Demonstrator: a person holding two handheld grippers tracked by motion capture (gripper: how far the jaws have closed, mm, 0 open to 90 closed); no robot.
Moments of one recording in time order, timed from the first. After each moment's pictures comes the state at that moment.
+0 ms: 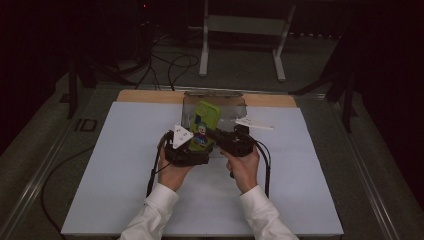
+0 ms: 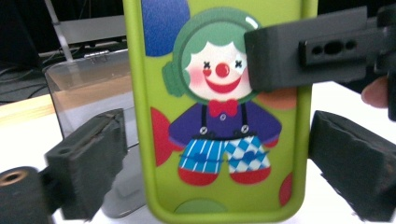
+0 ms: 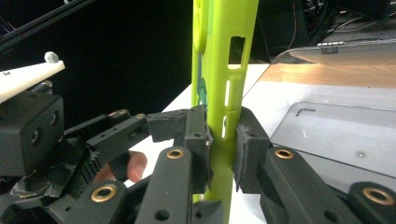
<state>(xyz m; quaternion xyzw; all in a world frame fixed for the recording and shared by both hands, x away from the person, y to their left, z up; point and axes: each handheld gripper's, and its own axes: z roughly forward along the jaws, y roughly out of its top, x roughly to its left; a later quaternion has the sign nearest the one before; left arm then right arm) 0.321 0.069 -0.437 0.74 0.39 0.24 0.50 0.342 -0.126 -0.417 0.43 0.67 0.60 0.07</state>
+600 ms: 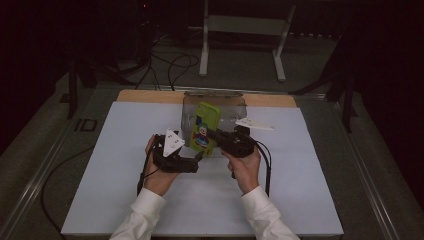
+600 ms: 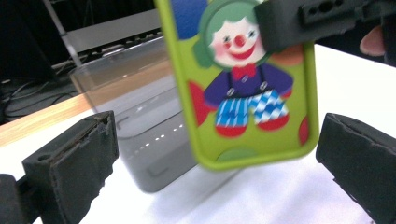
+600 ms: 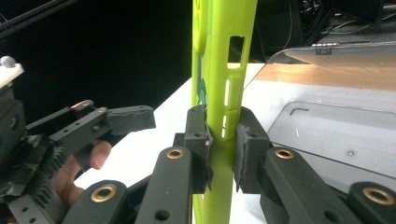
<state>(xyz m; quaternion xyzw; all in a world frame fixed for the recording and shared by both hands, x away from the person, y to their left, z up) 0.300 0.101 -0.434 0.76 0.35 0.27 0.47 0.340 -0.128 -0.415 0.42 0.68 0.59 0.08</state>
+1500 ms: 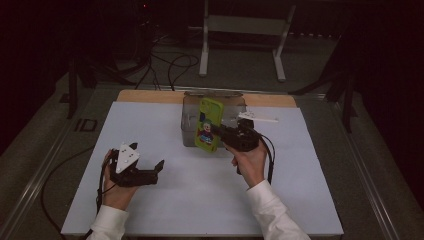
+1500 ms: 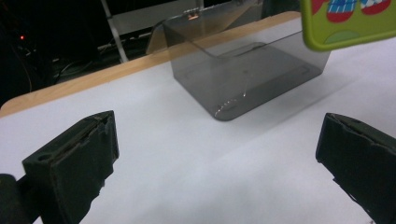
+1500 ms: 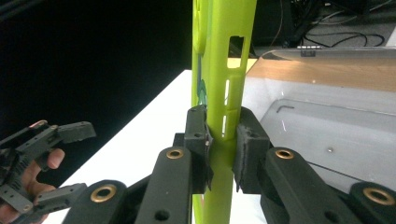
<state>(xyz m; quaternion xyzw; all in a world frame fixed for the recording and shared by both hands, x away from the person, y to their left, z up) 0.265 0.198 -0.454 0.74 0.40 0.30 0.45 0.346 -0.135 -0.395 0.44 0.70 0.56 0.08</state>
